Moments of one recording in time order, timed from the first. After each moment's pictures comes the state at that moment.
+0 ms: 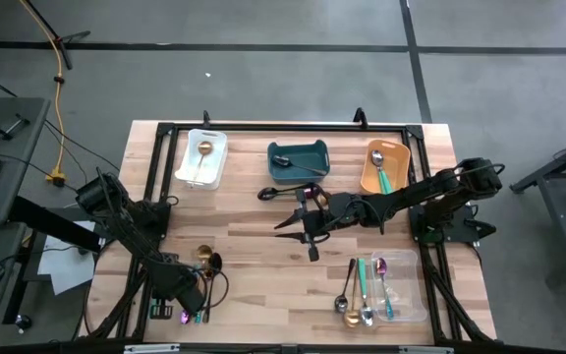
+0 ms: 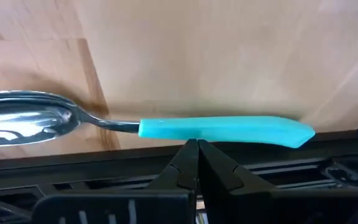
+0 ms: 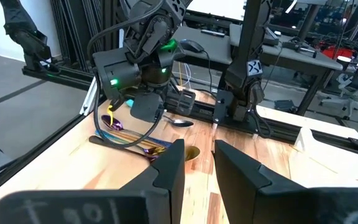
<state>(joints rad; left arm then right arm) -0.88 1.71 0.88 -0.97 0.49 -0.82 0.18 1.60 0.92 0.53 -0.03 -0.18</state>
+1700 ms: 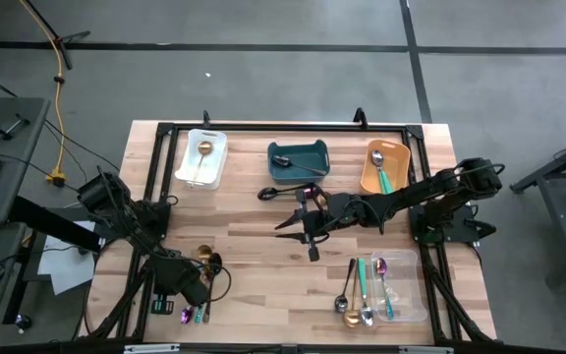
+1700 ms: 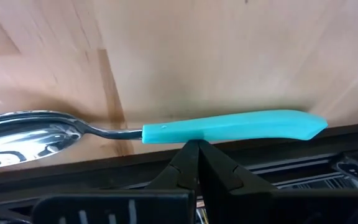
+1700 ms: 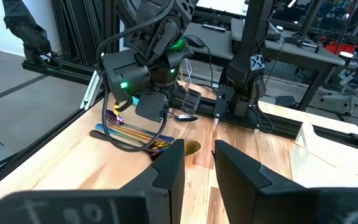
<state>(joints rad) -0.82 1.71 0.83 -0.94 0.50 -0.73 0.18 1.60 0.92 0.51 -0.03 -0.18</state>
